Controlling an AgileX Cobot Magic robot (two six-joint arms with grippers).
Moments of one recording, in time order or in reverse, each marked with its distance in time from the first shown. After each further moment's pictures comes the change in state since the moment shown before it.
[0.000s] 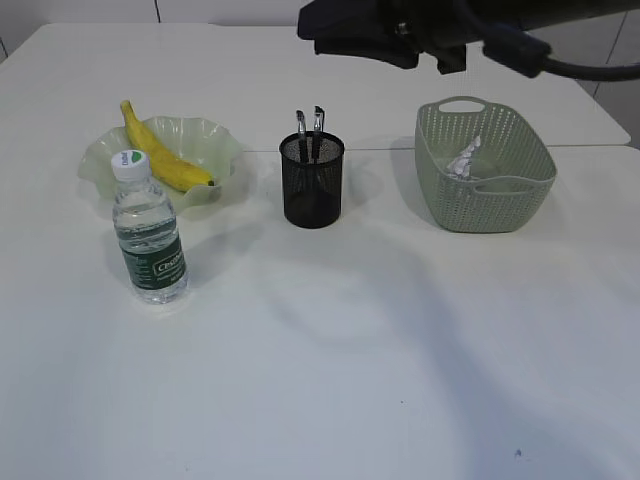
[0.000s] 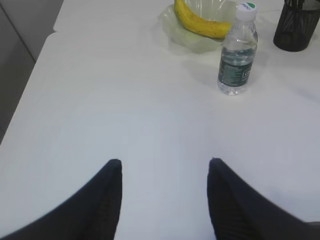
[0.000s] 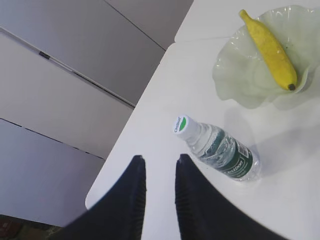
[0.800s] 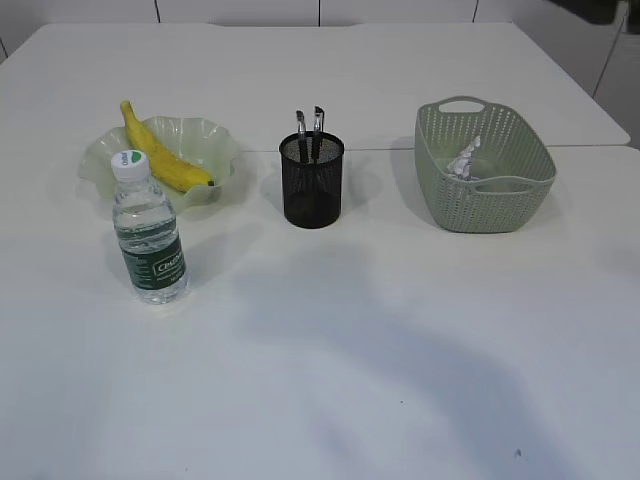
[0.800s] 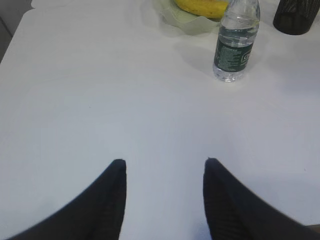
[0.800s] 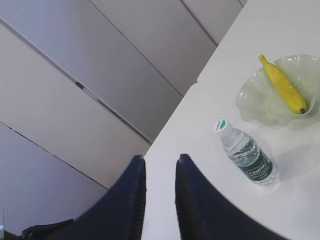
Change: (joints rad) left arm 0.000 -0.008 0.179 -0.034 -0.121 0.002; right arm 0.000 -0.530 0.332 0.000 0.081 0.034
